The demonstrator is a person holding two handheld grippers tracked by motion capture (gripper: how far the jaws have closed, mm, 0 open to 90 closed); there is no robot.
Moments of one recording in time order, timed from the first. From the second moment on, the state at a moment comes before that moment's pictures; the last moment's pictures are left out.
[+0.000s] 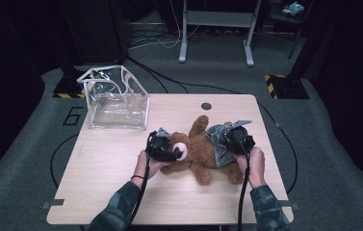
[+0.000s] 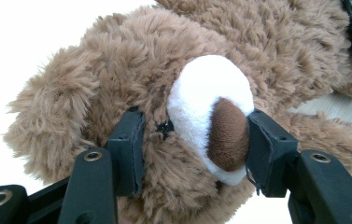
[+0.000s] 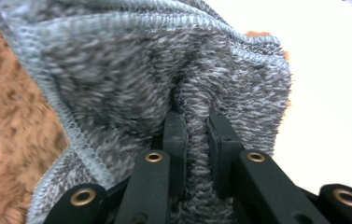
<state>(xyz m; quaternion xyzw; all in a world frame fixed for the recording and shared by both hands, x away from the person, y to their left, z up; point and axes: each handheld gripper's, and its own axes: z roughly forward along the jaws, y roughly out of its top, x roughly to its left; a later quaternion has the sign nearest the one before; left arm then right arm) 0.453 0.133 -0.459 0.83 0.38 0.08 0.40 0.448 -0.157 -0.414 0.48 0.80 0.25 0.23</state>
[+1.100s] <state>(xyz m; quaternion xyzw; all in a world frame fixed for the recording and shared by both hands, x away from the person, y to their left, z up) 0.483 0.138 -0.457 0.82 0.41 0.02 0.39 0.455 -0.153 -0.405 0.51 0.78 0.30 0.23</state>
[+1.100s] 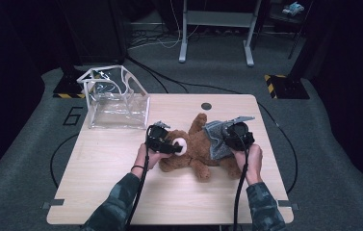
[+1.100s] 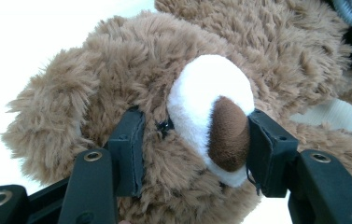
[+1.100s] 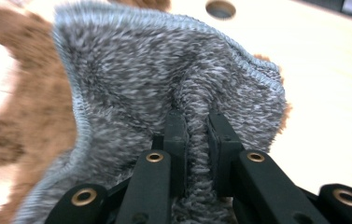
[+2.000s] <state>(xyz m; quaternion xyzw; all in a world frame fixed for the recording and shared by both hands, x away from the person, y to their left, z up) 0.488 0.139 -0.458 0.82 0.42 0.01 0.40 0.443 -0.137 -0.416 0.47 0.80 0.27 0.25</state>
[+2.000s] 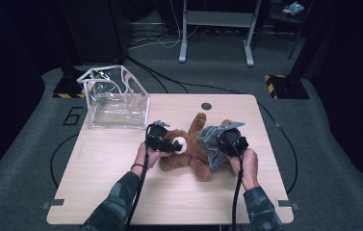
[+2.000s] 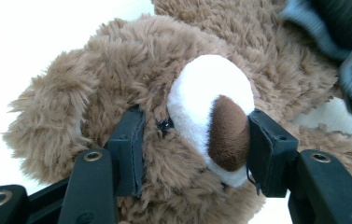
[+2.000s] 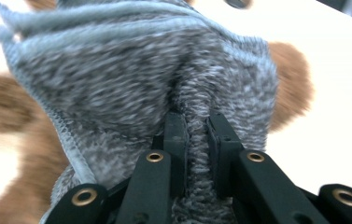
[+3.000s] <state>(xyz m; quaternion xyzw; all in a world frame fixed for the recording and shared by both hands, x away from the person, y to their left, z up) 0.491 0.142 -0.460 0.82 0.42 0.00 0.40 0.427 -0.110 -0.425 0.43 0.83 0.30 0.19</state>
